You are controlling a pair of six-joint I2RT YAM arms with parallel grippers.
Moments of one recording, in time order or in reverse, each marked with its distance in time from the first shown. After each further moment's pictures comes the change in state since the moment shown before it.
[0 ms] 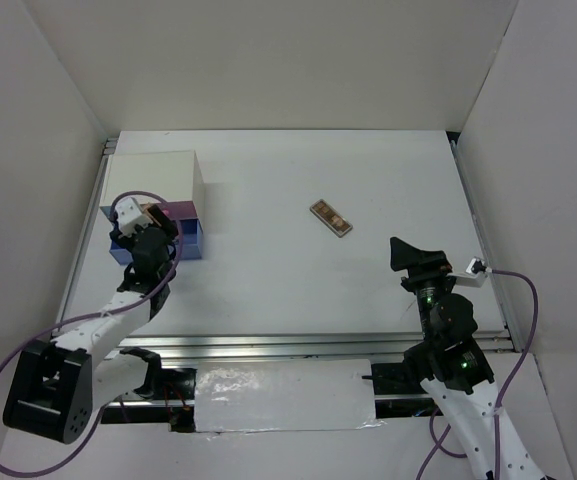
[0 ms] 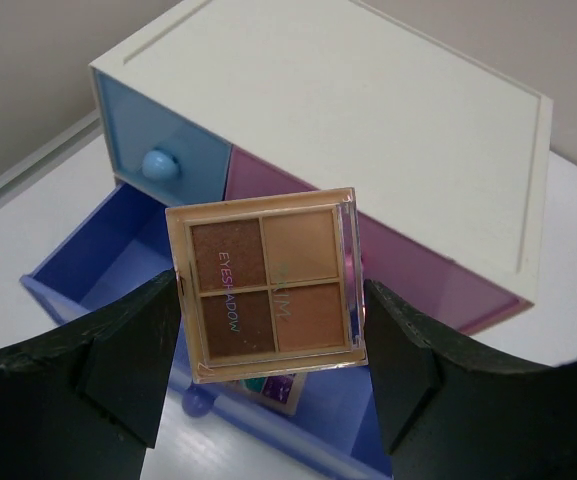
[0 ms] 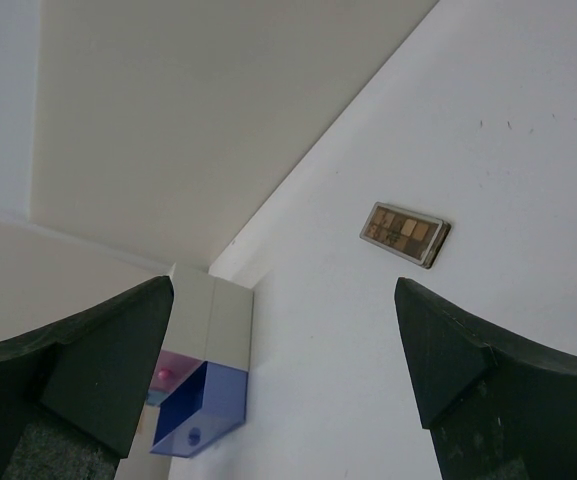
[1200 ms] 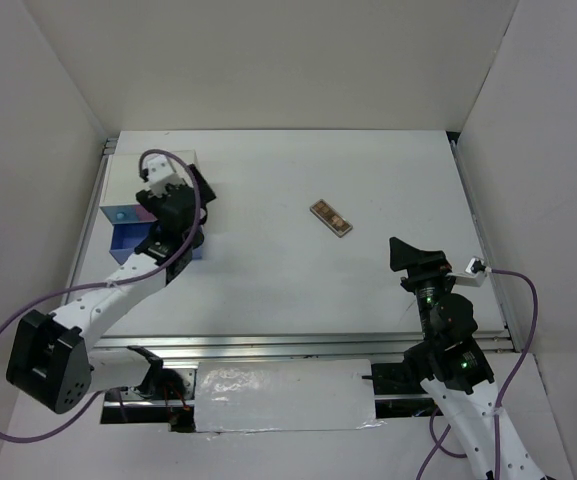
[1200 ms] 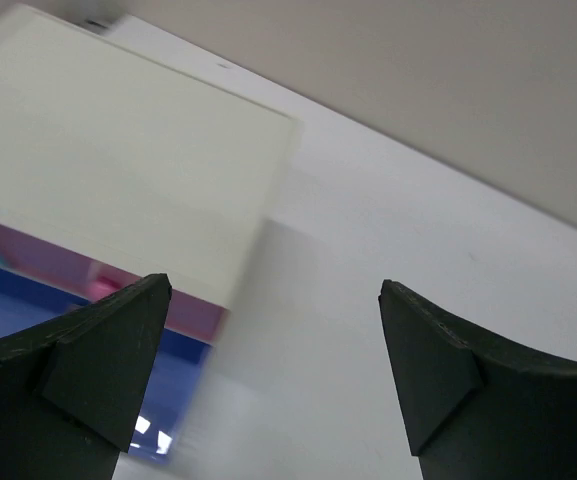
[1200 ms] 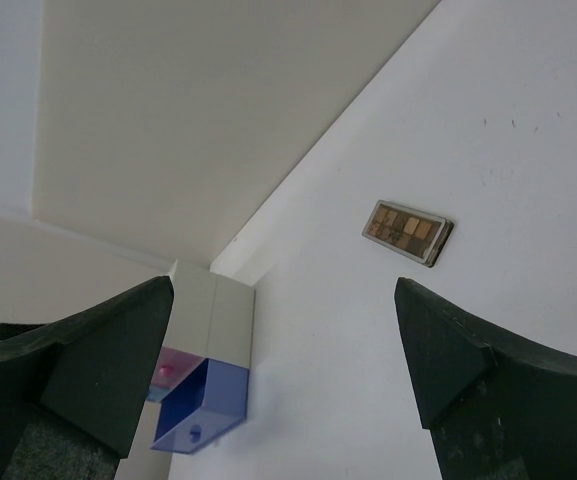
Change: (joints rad) left arm -0.161 0.188 0.407 -0.233 -0.068 -0.073; right arm 0.000 0.000 0.000 0.002 -0.010 -0.002
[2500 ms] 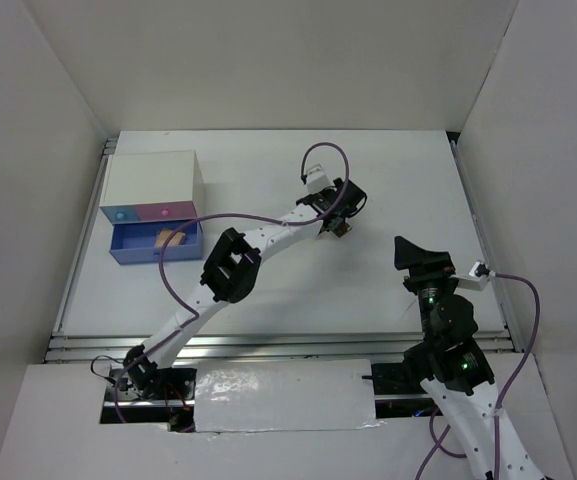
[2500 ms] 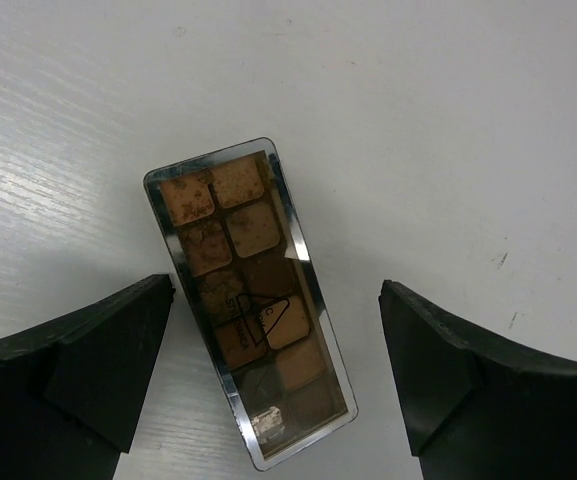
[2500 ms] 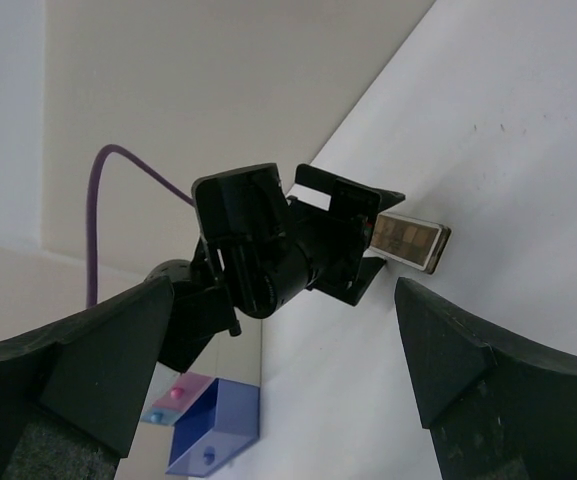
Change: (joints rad) left arm -0.432 1.419 1.597 -0.905 0.175 -0.748; right arm 0.000 -0.008 0.000 -0.018 0.055 0.056
